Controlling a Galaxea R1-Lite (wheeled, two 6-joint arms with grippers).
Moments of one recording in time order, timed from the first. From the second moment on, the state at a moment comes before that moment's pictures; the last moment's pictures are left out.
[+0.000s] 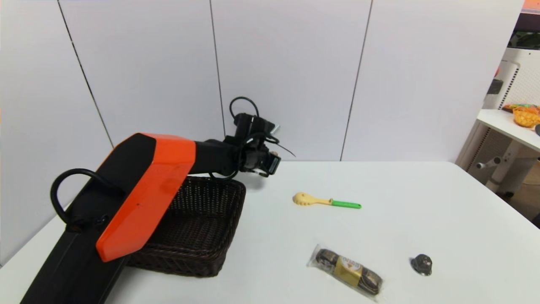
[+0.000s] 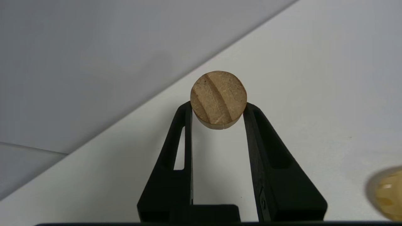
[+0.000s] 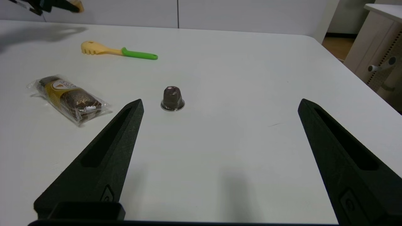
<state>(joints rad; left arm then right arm) -0.51 2.46 -1.97 -0.04 0.00 0.17 0.00 0.00 0.00 0.01 0.02 -0.05</state>
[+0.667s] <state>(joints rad) -0.42 1.91 -1.83 0.21 0.18 0.17 0.00 0.00 0.00 0.01 0.02 -0.05</state>
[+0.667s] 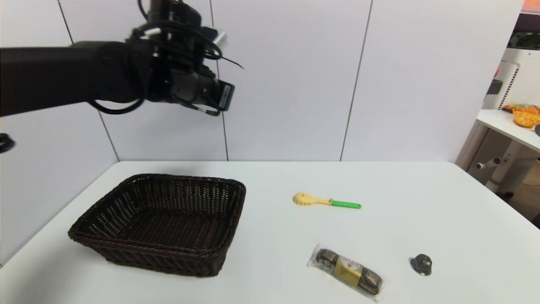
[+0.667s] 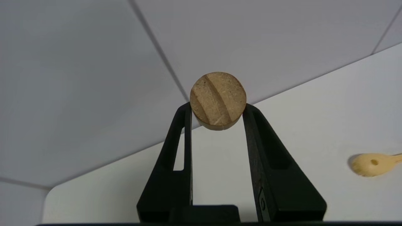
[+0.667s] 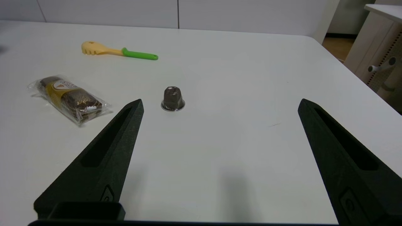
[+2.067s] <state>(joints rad) -0.31 1.59 -0.95 0.15 0.19 0.08 0.00 0.00 0.00 0.01 0.02 -0.05</state>
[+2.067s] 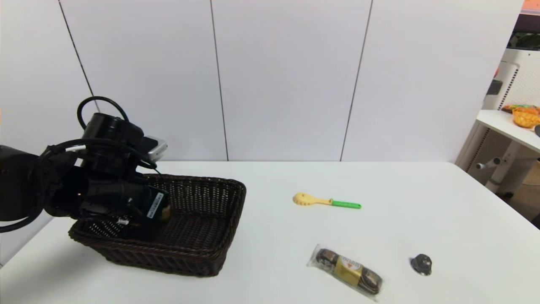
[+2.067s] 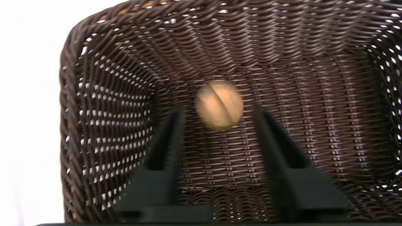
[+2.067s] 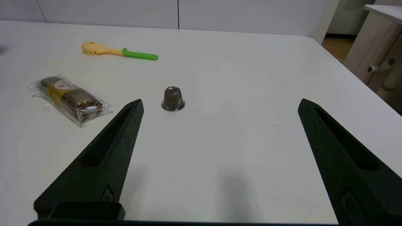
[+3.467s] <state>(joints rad) -0.07 0.43 -0.30 0.04 0.19 0.12 0.00 0.00 0.00 0.01 0.02 -0.05</state>
